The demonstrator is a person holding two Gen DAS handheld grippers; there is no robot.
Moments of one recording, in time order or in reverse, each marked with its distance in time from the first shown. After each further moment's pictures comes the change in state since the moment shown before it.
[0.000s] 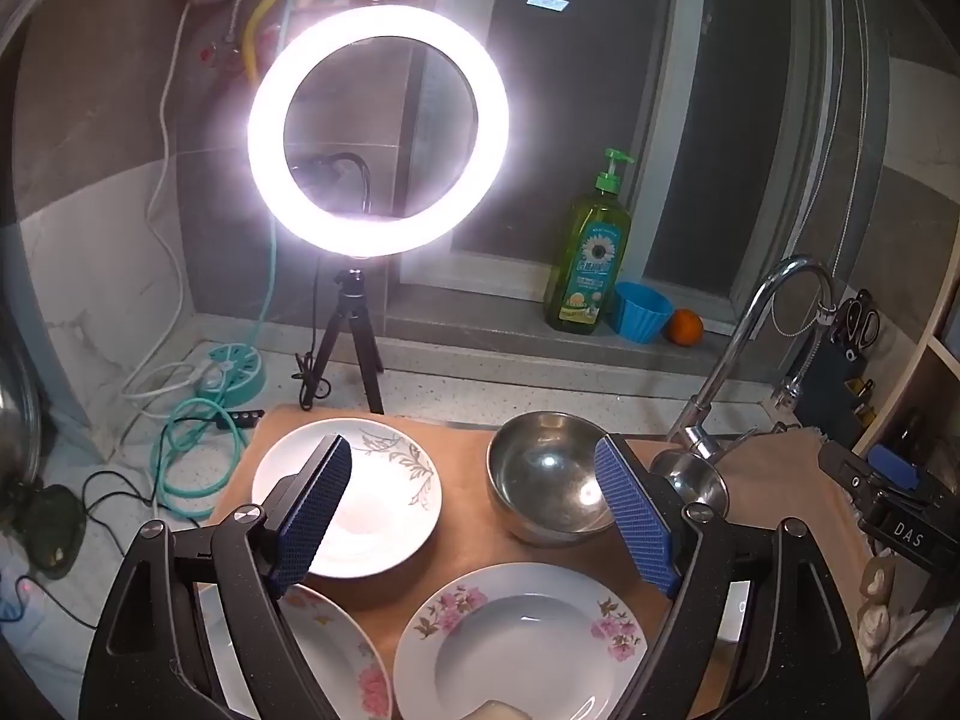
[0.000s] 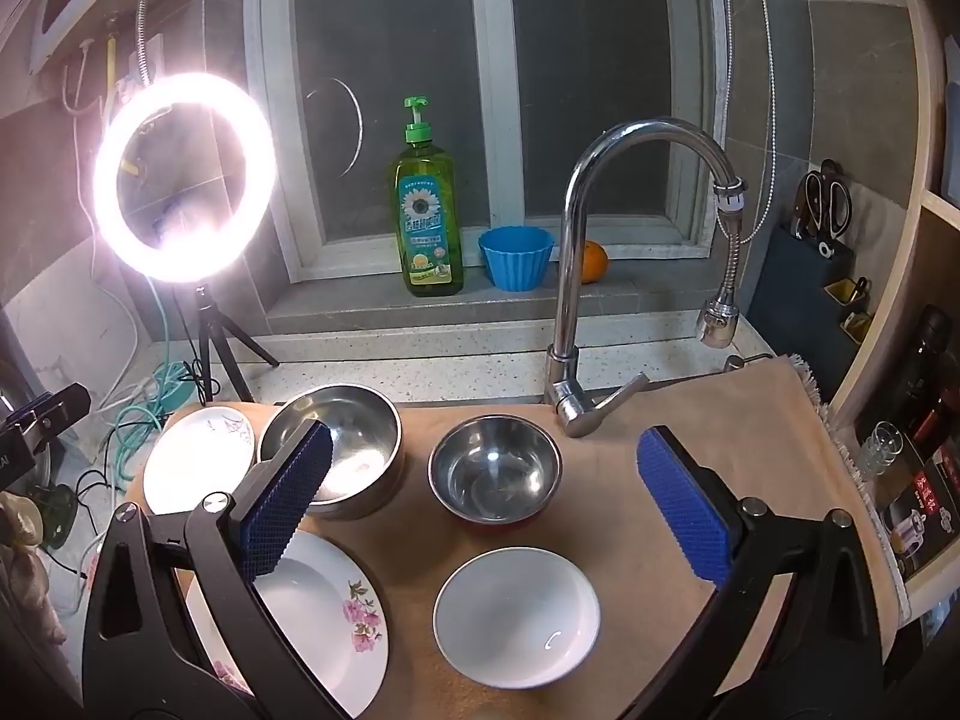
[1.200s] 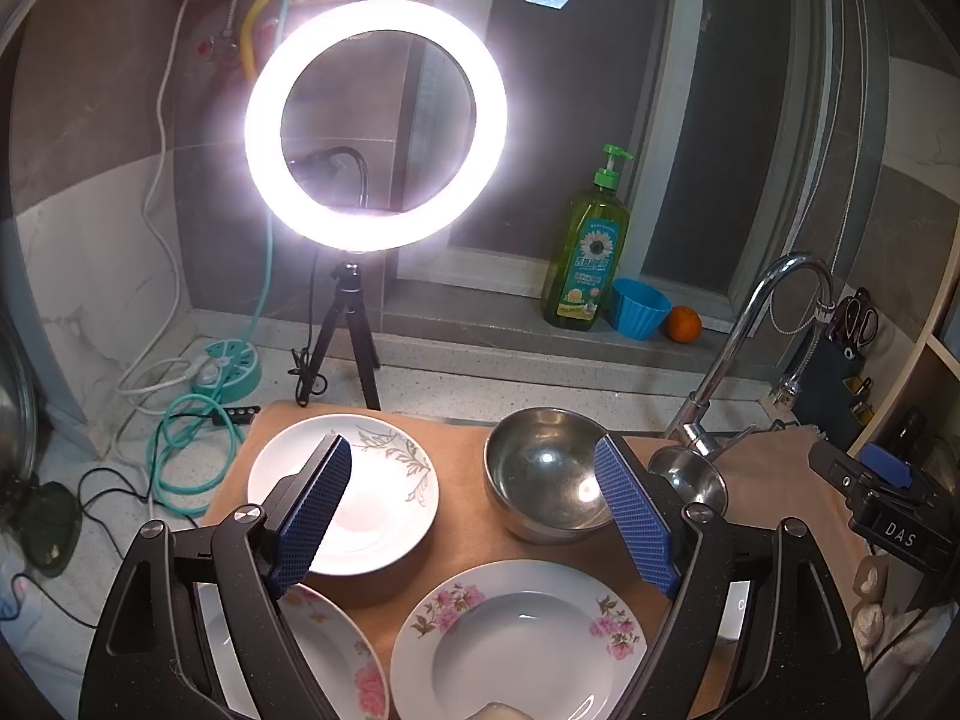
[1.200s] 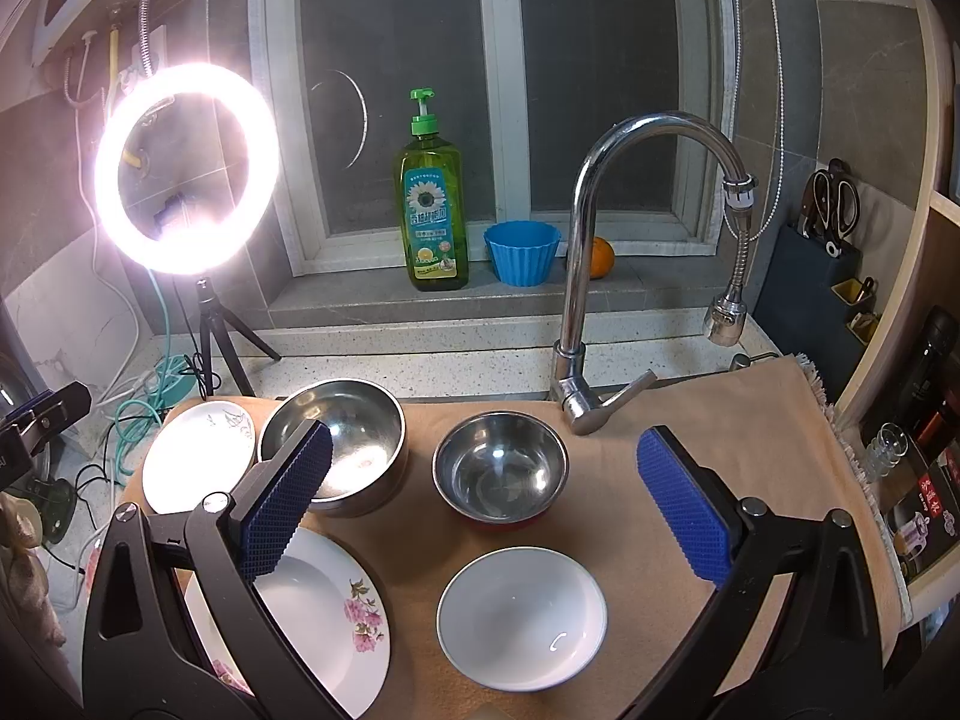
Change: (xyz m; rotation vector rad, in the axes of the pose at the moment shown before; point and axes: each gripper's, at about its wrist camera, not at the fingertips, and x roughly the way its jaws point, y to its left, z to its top) left arm 0.002 0.000 -0.002 -0.001 0.005 -0.007; right arm 0.005 0.004 -0.005 -0.008 0.006 0.001
